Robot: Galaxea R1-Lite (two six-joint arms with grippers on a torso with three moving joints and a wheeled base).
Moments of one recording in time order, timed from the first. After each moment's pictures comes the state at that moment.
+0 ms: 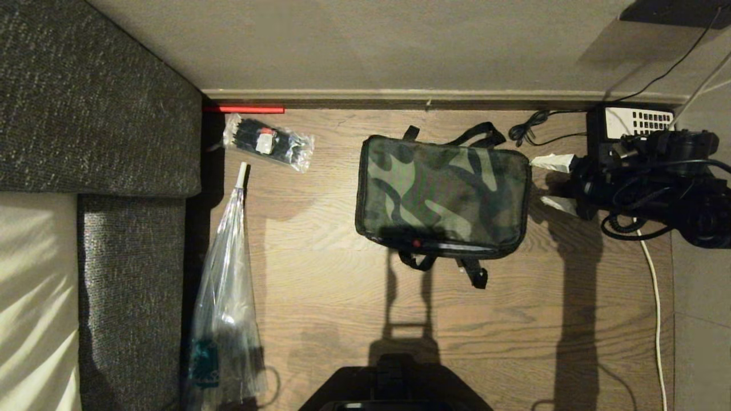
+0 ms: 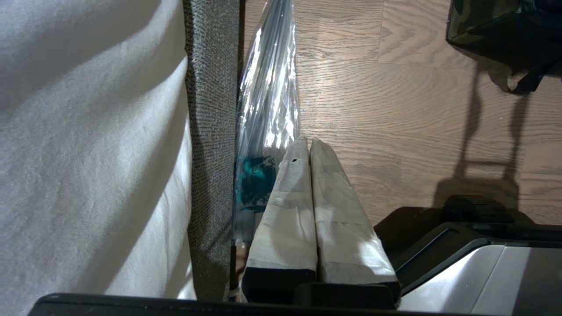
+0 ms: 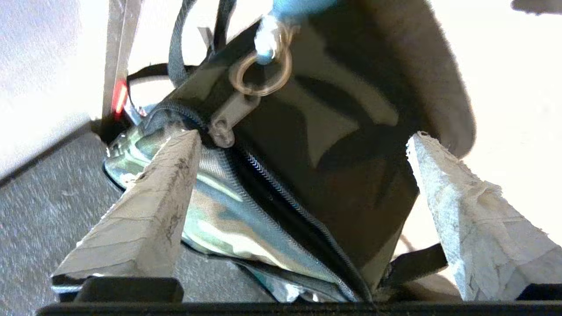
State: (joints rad) left arm 0.00 0.00 0.00 0.00 0.00 0.00; right arm -0.12 1.93 -1.11 -0.60 0.61 0.86
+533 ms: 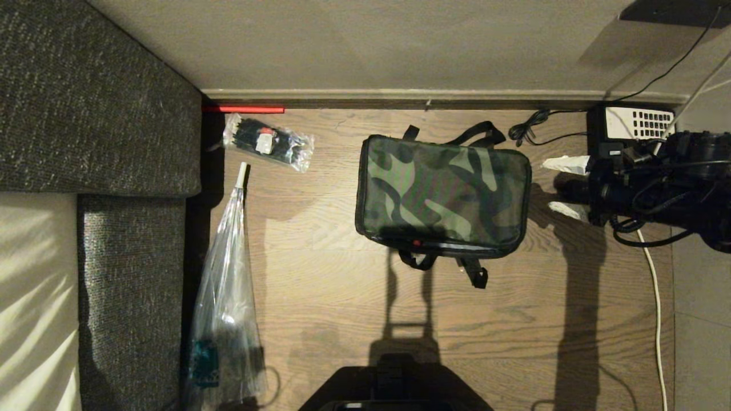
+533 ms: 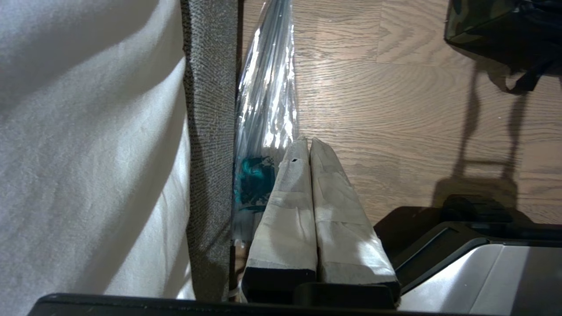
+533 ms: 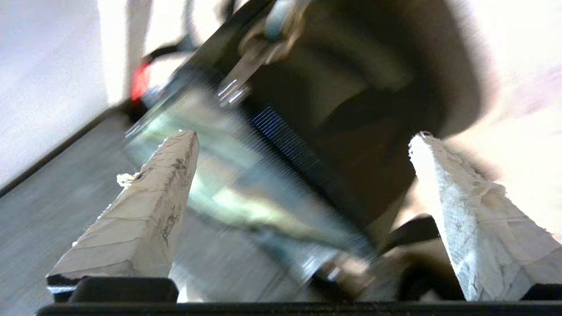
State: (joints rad) left arm 0.00 0.00 0.00 0.00 0.00 0.00; right arm -0.15 1.87 -1.05 -0.58 0.73 0.90
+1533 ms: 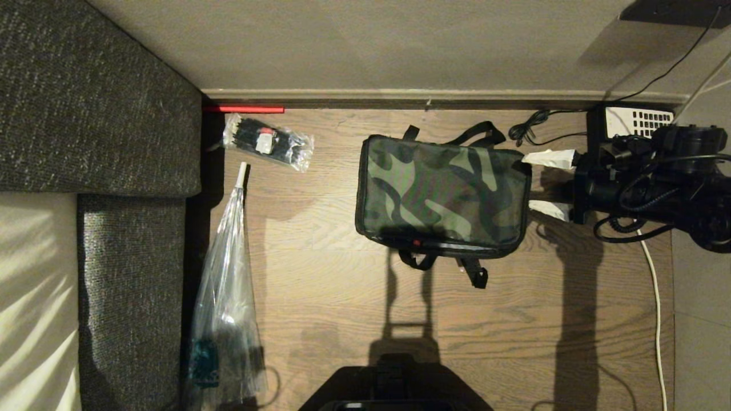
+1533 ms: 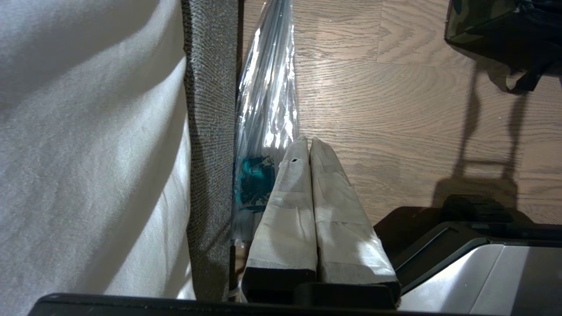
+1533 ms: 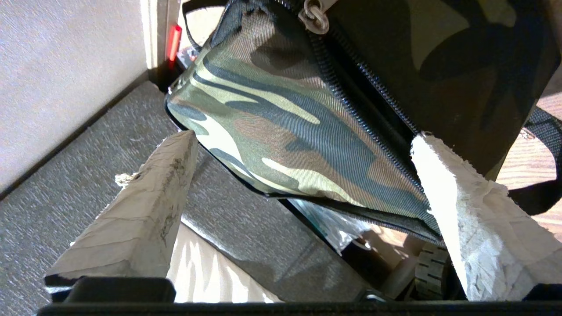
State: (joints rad) left arm 0.00 0.00 0.00 0.00 0.00 0.00; right arm -0.07 1.85 -1.05 -0.60 0.77 0.98
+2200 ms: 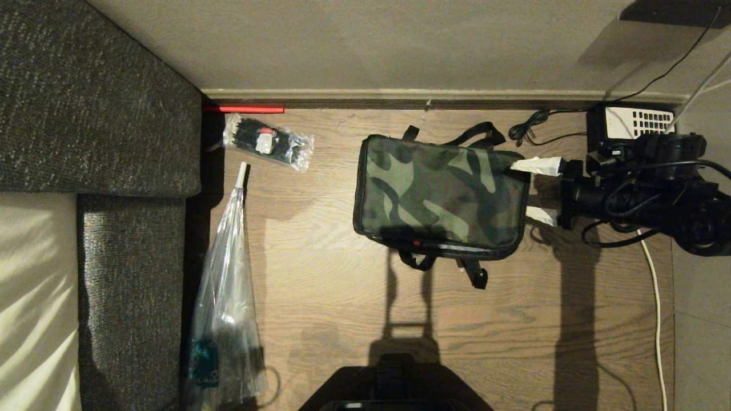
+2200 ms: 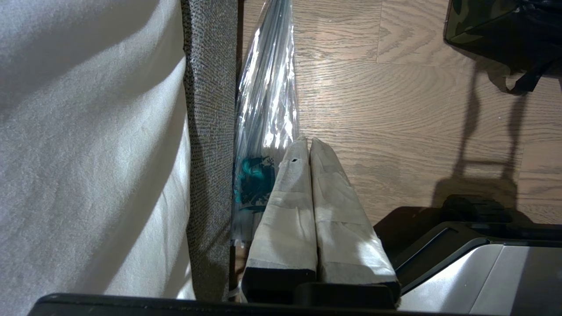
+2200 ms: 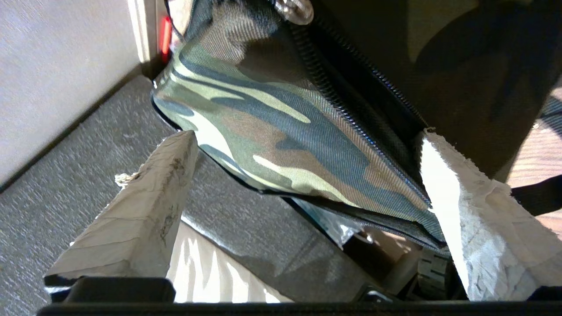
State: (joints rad) left arm 0.00 0.00 0.00 0.00 0.00 0.00; right arm -0.03 1.89 -1.05 -0.60 0.76 0.99
